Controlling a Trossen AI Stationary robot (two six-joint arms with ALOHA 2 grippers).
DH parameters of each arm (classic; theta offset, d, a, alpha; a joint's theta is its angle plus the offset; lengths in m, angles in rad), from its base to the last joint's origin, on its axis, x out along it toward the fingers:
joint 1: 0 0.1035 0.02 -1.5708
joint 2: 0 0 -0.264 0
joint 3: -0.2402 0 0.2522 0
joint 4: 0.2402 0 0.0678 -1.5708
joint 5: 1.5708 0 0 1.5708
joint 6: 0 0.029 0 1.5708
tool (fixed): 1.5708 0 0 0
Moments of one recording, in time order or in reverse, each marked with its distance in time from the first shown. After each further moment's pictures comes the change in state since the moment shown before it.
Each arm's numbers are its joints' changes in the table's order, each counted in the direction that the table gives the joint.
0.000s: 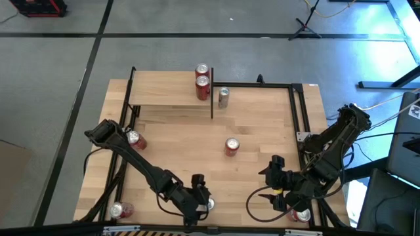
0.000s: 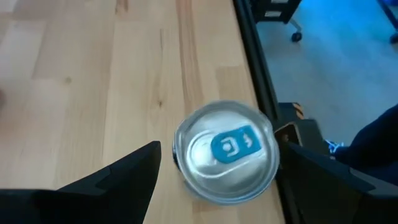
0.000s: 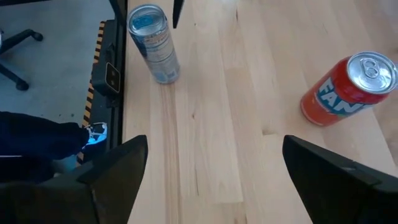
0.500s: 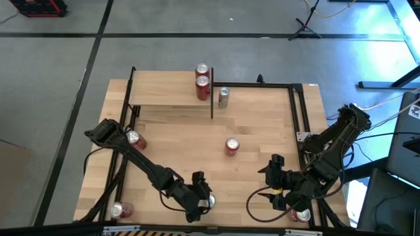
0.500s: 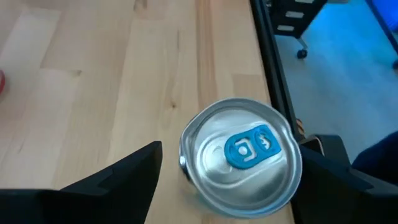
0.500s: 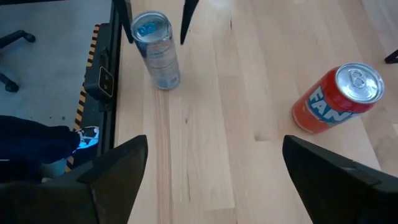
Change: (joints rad) left arm 0.026 0.000 0.086 -0.121 -0.016 -0.058; right arm 0.000 0.000 0.000 0.001 0.035 -0.026
